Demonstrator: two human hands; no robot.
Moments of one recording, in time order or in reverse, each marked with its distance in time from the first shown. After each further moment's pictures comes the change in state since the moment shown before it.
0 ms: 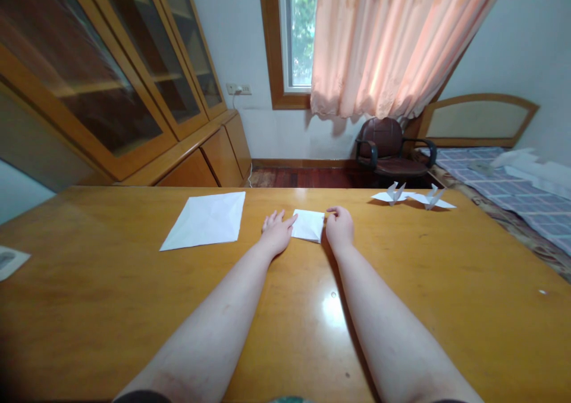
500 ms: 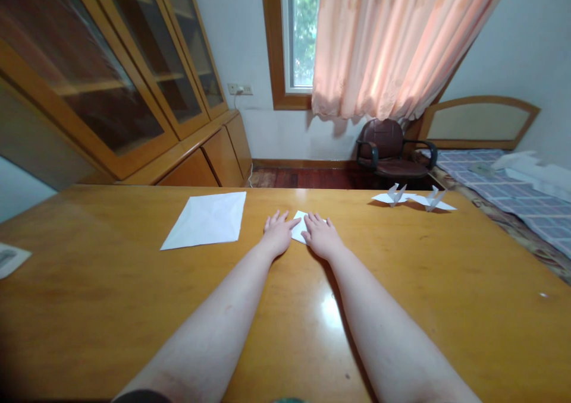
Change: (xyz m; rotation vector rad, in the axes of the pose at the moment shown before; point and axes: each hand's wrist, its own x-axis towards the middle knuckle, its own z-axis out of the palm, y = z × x) left_hand -0.001 0.002 -0.003 -0.035 -0.026 0.046; right_hand -0.017 -0.012 0.017 -0.474 -0.699 -0.351
